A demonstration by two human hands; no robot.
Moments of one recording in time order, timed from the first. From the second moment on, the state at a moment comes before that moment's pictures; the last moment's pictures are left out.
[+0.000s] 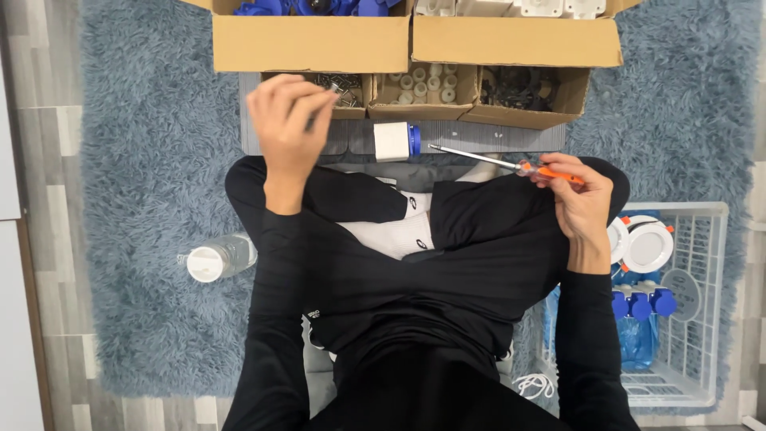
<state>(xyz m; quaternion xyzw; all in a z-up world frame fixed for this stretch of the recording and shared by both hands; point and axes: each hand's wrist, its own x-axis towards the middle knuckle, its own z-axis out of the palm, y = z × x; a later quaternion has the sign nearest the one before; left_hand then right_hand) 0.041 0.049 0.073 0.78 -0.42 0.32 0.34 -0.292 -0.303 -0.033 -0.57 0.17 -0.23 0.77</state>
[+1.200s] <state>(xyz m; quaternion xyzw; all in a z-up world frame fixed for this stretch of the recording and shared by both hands) -0.015 -0.008 -0.024 0.71 -0.55 0.21 0.38 -0.293 -0.306 -0.062 -0.63 0.17 -0.27 0.71</state>
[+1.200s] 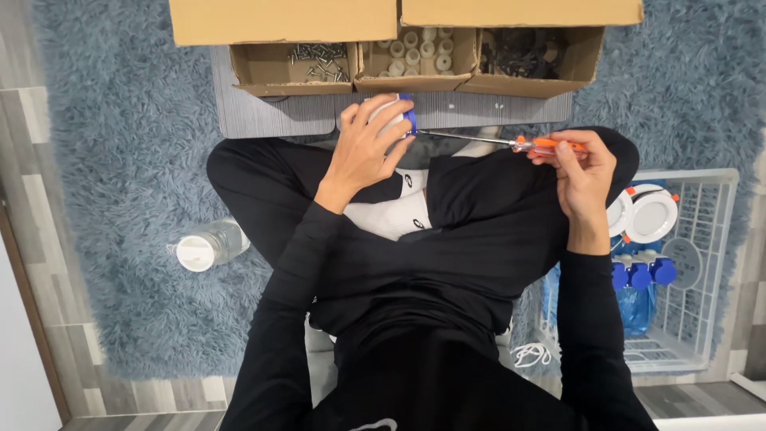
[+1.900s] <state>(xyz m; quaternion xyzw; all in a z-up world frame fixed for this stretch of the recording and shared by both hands) -0.014 -0.020 -0.048 0.67 -0.52 0.20 0.48 -0.288 -0.307 -0.064 -0.63 0.16 -0.28 0.71</state>
